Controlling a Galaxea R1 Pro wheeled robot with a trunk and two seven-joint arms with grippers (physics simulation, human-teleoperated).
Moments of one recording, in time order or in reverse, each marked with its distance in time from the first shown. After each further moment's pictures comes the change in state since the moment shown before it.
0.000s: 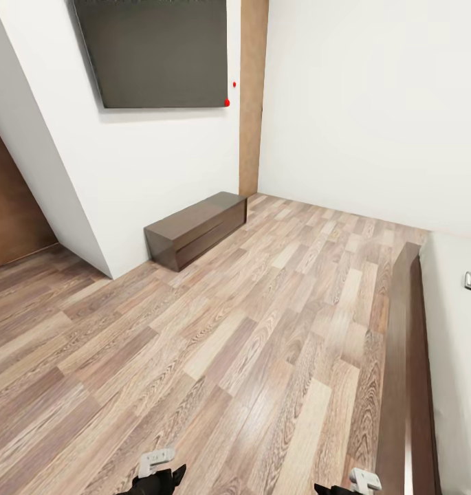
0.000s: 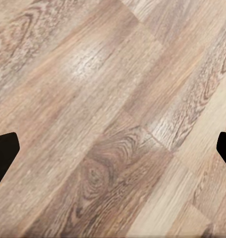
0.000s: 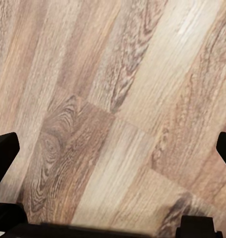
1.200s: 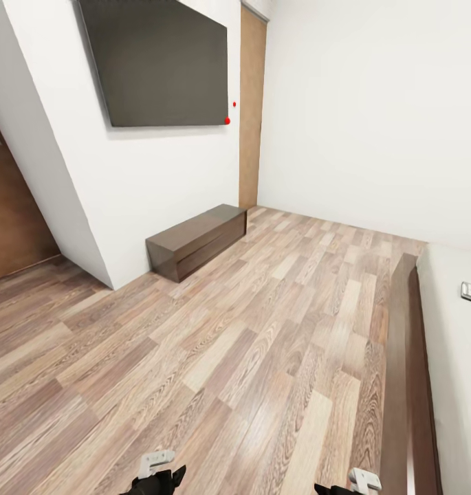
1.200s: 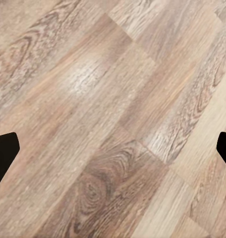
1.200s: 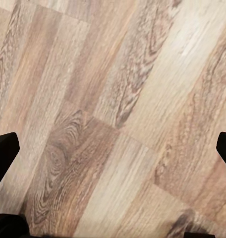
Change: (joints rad) left arm 0.000 0.000 0.000 0.004 -0.001 0.000 0.000; right arm 0.000 0.000 0.000 0.000 0.001 0.000 0.000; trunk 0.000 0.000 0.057
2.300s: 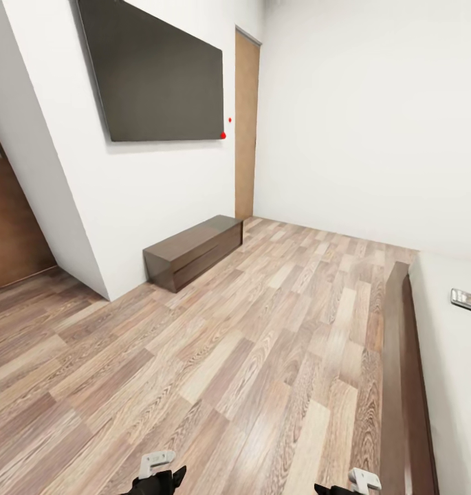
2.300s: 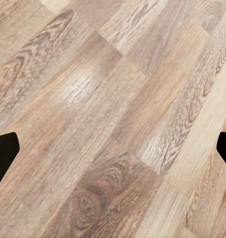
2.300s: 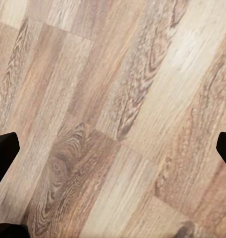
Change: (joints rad) left arm 0.000 -0.001 -0.001 0.001 -0.001 0.000 0.000; right arm 0.001 0.000 0.001 0.000 0.000 0.000 0.000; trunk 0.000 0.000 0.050
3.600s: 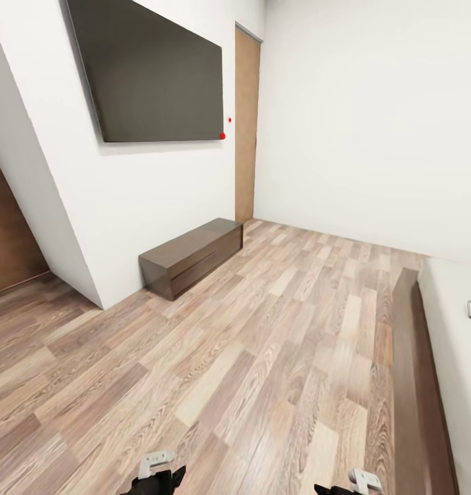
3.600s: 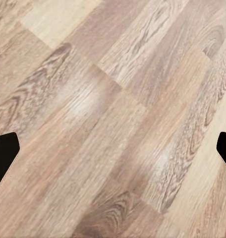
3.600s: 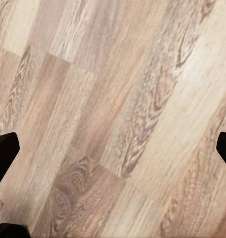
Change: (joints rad) left arm 0.000 0.002 0.001 0.000 0.002 -0.001 0.000; right arm 0.000 0.000 0.000 0.002 0.000 0.000 0.000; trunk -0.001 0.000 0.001
